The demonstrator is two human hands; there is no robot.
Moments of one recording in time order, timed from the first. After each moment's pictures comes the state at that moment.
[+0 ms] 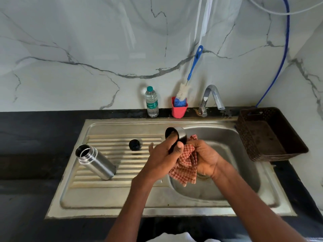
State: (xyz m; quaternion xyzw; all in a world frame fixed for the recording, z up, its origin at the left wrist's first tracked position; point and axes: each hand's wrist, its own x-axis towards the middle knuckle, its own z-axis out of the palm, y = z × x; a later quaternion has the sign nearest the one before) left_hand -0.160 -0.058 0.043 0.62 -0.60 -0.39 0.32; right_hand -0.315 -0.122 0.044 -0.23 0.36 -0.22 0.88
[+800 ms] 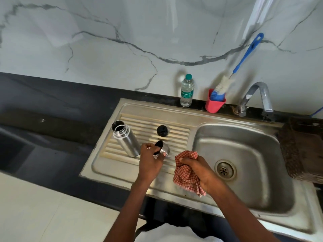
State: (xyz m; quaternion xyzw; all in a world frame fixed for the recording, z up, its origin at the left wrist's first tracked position) left_hand -0.083 0.006 -0.058 0.81 -0.34 -0.27 0.40; right_hand -0.257 -0.075 -0.041 -0.37 0.54 -0.15 0.74
